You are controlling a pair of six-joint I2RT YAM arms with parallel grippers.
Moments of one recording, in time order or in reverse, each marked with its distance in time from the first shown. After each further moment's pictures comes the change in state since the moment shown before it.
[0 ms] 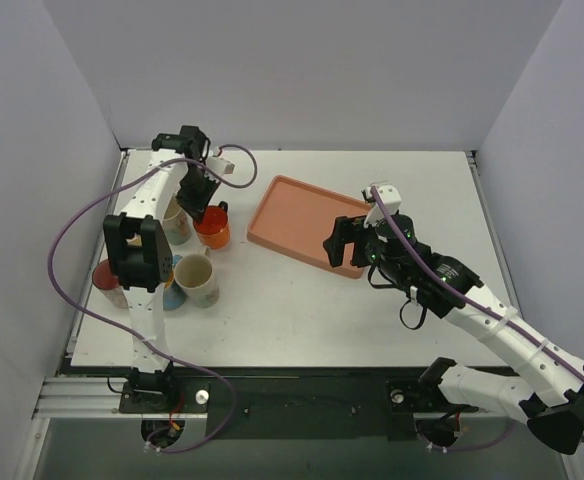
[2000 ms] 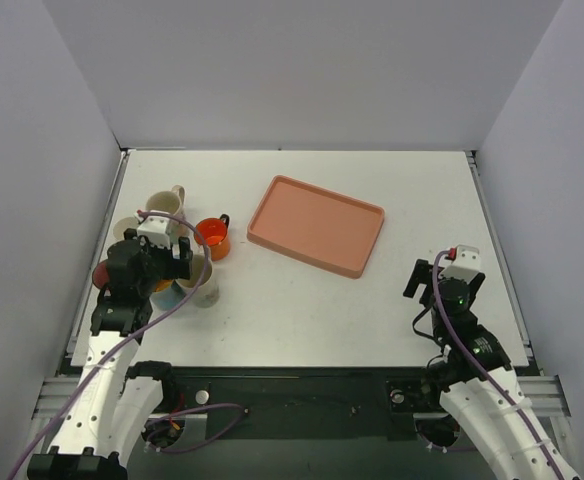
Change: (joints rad) left arm 0.097 -1.460 -1.508 1.047 0.048 -0.309; right arm -0.407 -0.597 -0.595 -0.019 0.273 -0.111
